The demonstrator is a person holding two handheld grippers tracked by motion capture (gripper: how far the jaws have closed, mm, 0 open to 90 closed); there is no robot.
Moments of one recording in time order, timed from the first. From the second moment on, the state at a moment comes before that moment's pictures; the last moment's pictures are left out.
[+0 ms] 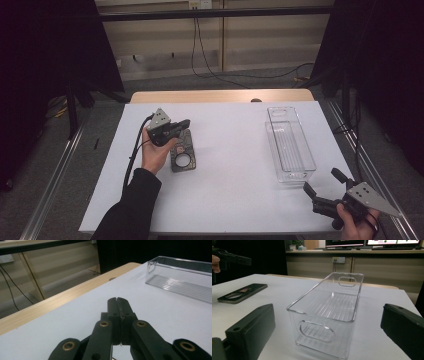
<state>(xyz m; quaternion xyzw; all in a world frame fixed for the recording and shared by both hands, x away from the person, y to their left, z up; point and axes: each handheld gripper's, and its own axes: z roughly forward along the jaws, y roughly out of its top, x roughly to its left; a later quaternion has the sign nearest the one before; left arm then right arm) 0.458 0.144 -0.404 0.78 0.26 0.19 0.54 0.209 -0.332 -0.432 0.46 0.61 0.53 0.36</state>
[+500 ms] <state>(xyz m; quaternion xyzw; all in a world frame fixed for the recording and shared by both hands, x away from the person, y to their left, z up) 0.472 0.142 -0.394 0.81 0.27 0.14 0.49 0.209 -0.332 -0.432 0.46 0.61 0.53 0.36</state>
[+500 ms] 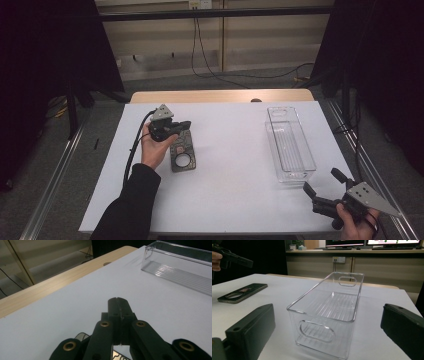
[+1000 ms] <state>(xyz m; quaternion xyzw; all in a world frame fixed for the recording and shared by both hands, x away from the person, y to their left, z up) 0.488 0.124 -0.391 0.86 0.29 0.11 0.41 0.209 -0.332 -0.432 0.46 0.62 0.53 0.35</state>
